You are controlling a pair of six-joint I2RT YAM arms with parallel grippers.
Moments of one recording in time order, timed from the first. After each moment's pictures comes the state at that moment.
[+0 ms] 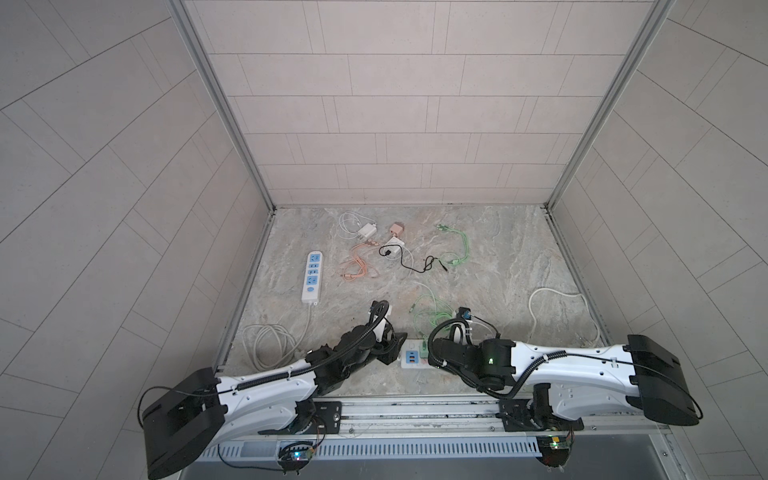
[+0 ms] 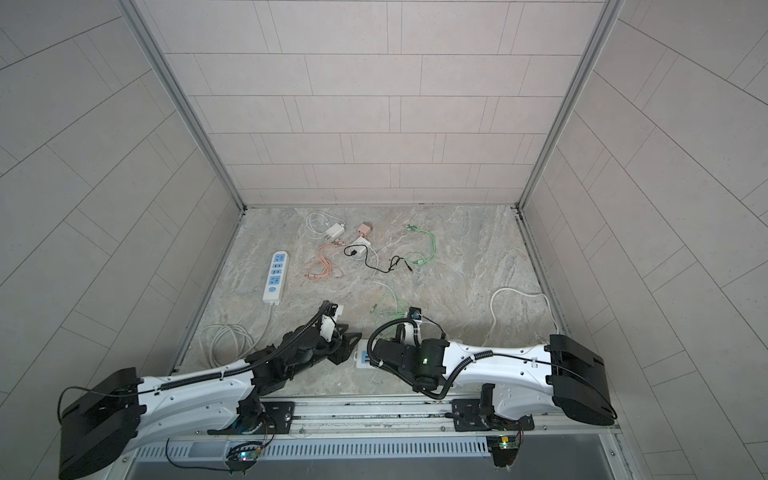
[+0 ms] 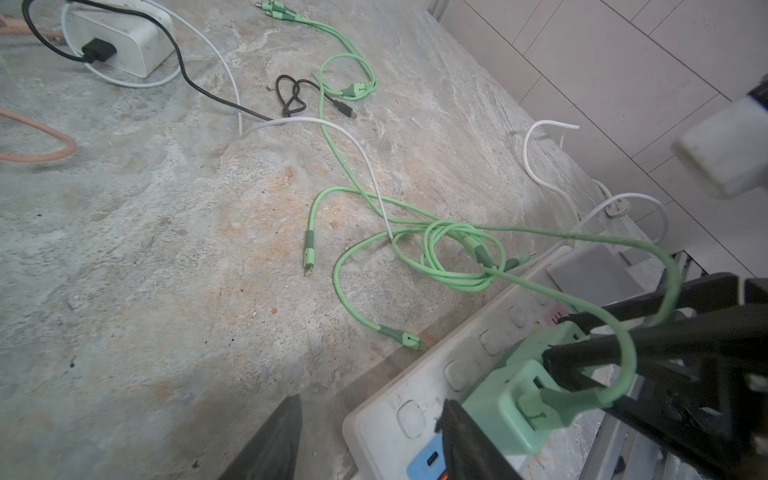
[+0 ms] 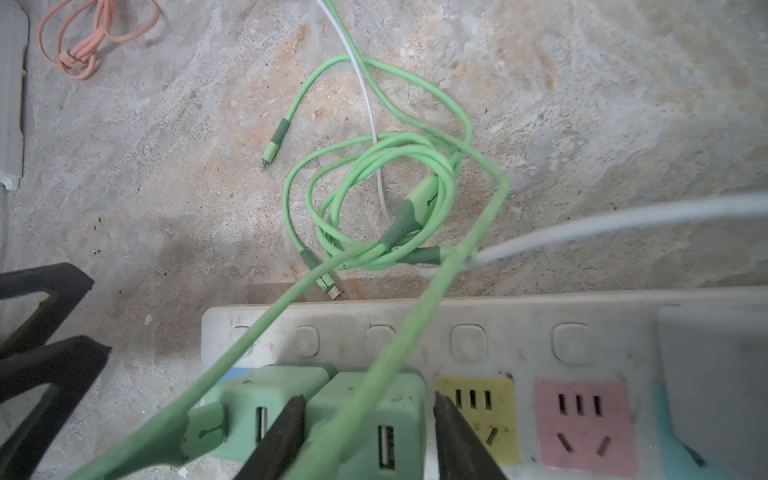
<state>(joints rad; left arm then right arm) -1.00 1.00 0.23 0.30 -0.15 -0.49 1.26 1.25 0.71 -0.64 0.48 1.35</state>
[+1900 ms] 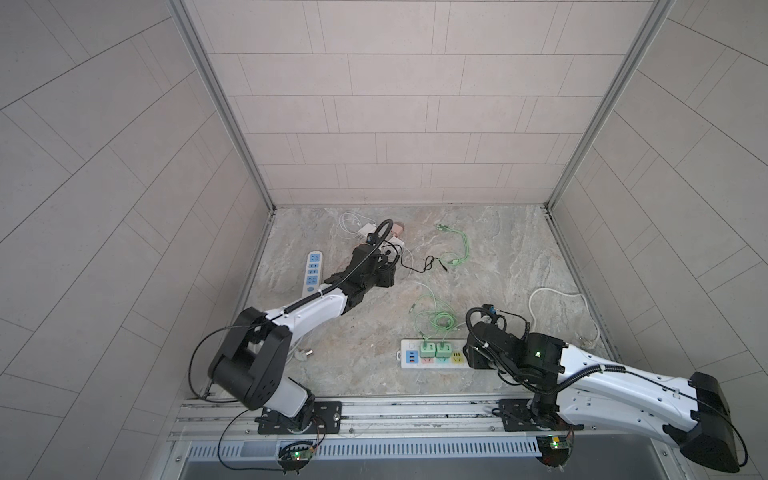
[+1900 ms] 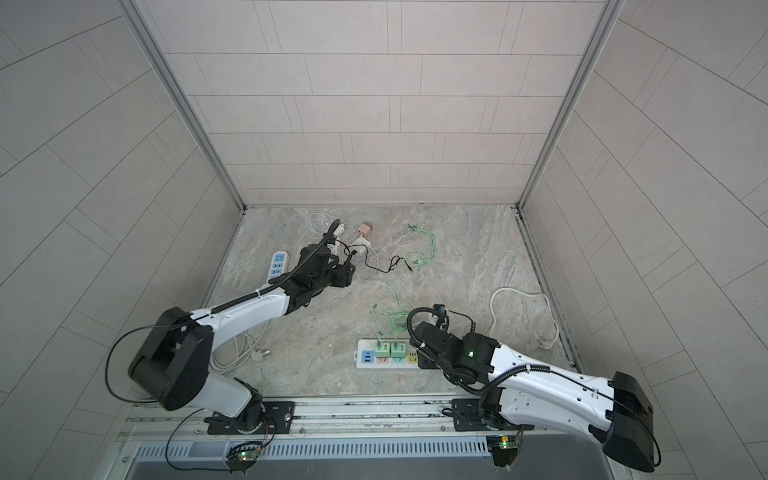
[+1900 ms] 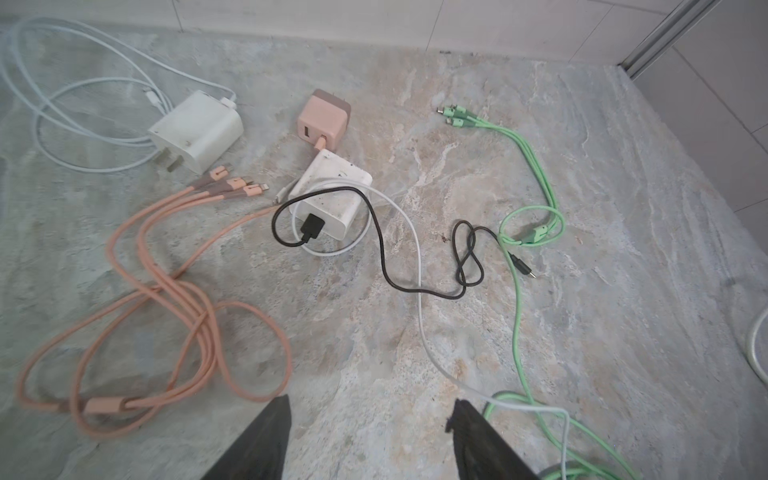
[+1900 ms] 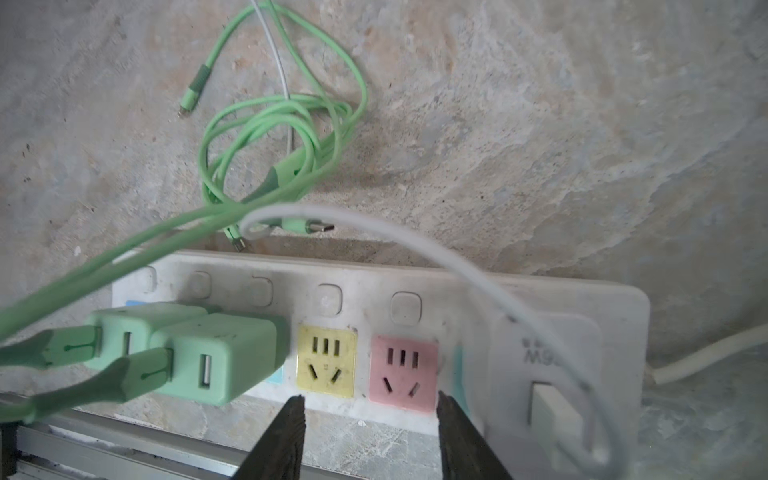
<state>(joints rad) -0.51 1.59 0.93 -0.02 -0.03 -0.32 1.03 0.90 0.59 -0.83 0.24 1.02</state>
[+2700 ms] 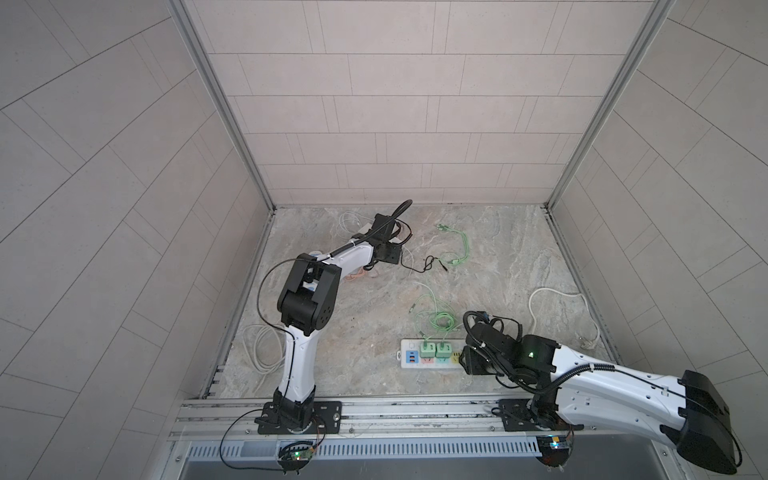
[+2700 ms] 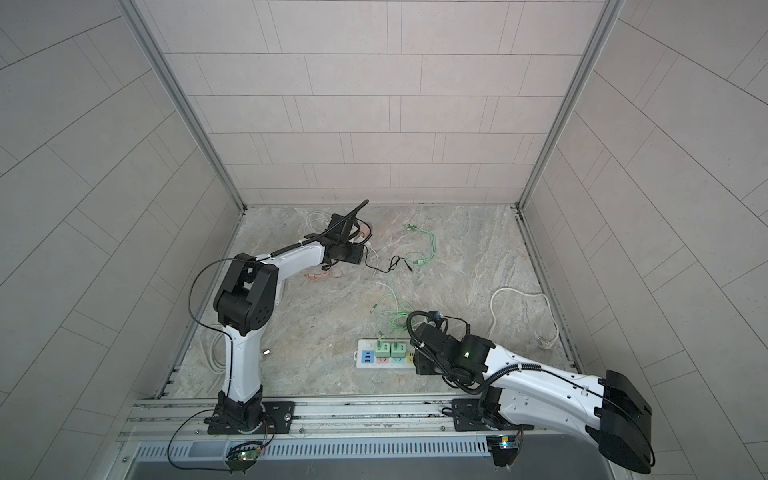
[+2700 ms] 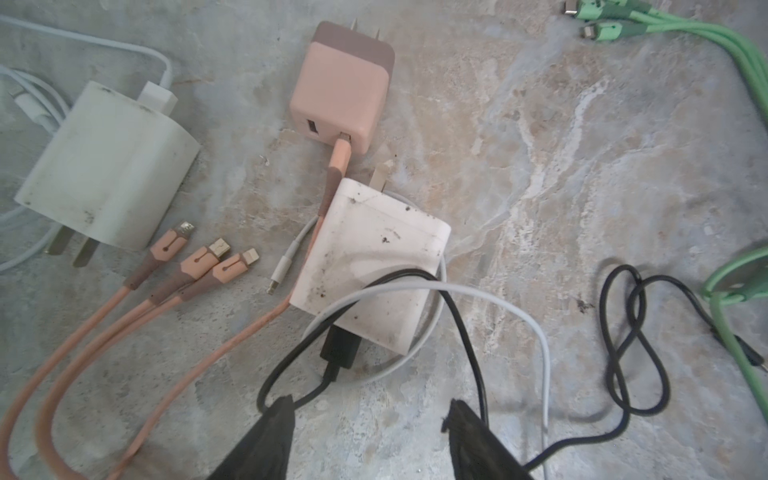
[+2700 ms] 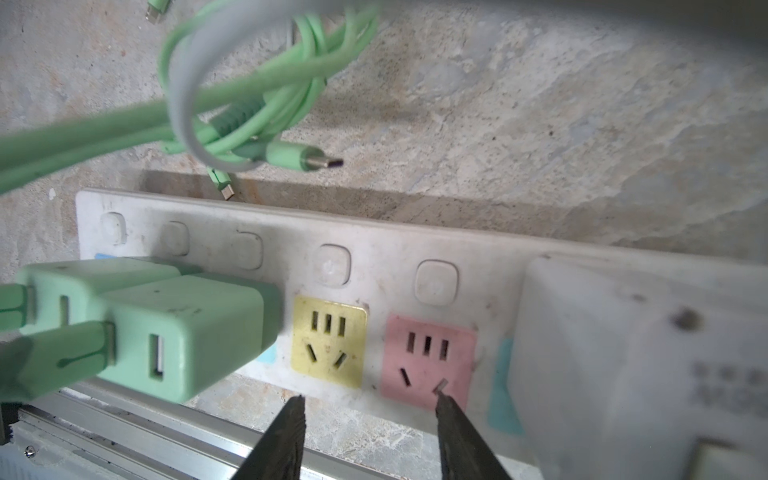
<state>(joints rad) -0.43 2.09 1.51 -0.35 -0.03 -0.16 0.99 0.92 0.52 -0.73 0.10 0.97</state>
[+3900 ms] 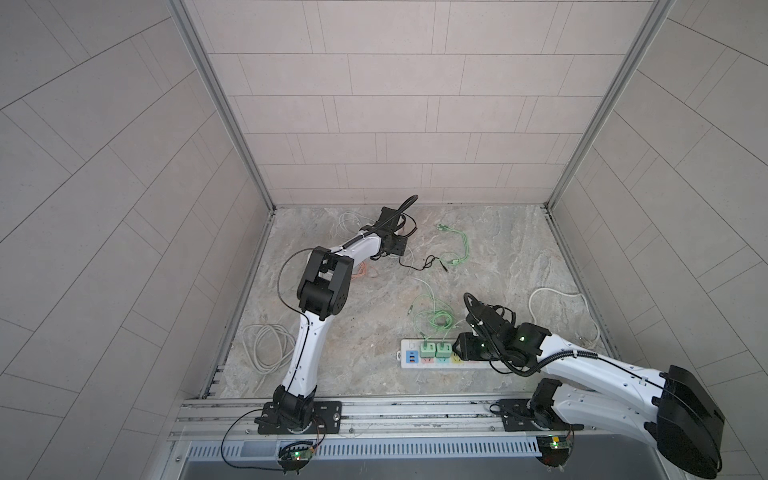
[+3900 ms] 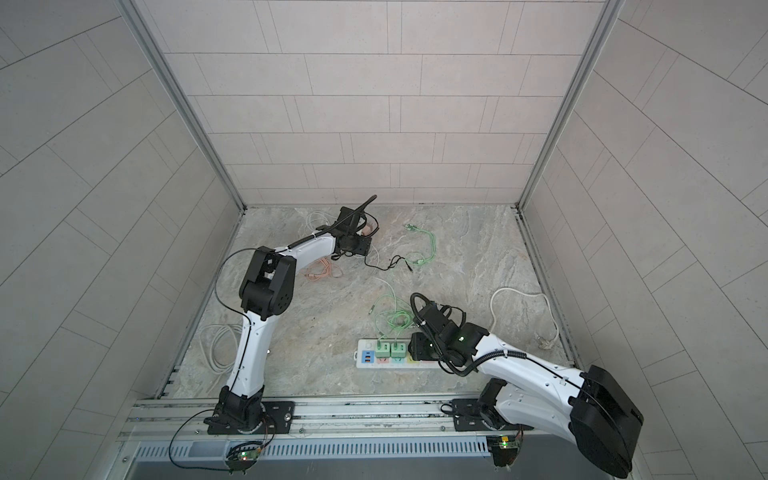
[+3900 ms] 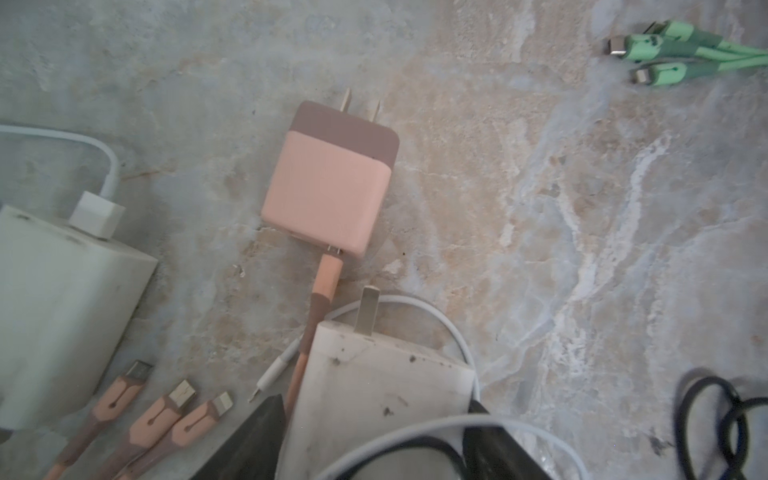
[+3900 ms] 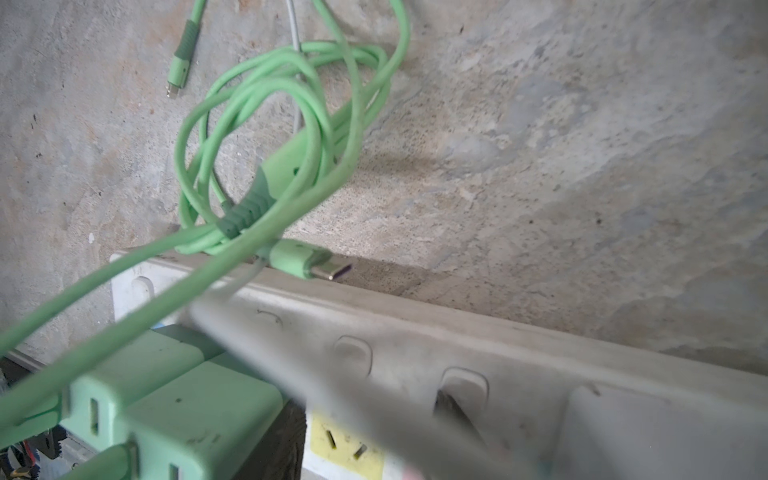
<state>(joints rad) -0.41 2.34 1.81 -0.40 -0.02 -0.10 0.78 1.05 0.51 -0.57 -0.04 0.81</state>
